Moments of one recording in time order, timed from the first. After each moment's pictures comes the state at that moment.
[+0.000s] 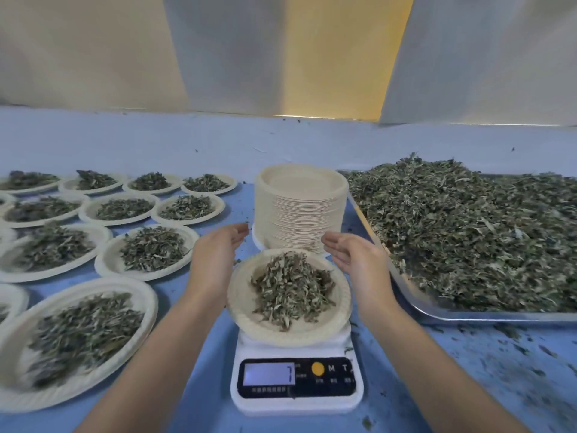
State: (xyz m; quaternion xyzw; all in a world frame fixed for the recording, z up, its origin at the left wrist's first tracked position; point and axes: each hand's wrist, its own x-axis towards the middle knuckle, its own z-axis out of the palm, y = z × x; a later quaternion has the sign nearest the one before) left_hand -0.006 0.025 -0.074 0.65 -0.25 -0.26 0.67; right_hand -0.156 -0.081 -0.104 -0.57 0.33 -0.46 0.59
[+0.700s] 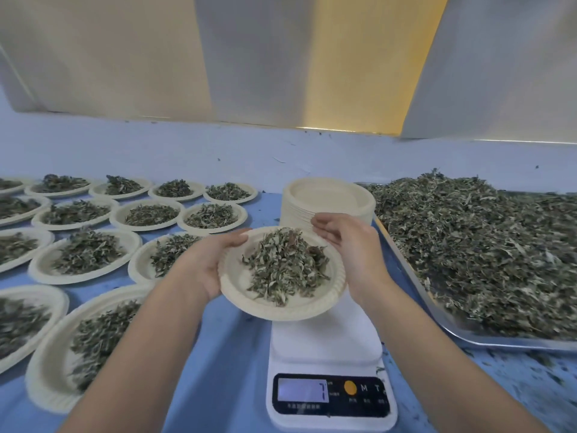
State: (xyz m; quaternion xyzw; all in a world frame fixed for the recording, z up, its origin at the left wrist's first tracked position) left_hand 0.053 0.040 -0.055 0.56 -0.14 -0.48 0.66; right_hand -0.099 -0.068 -0.056 -0.55 0.29 -0.47 0.63
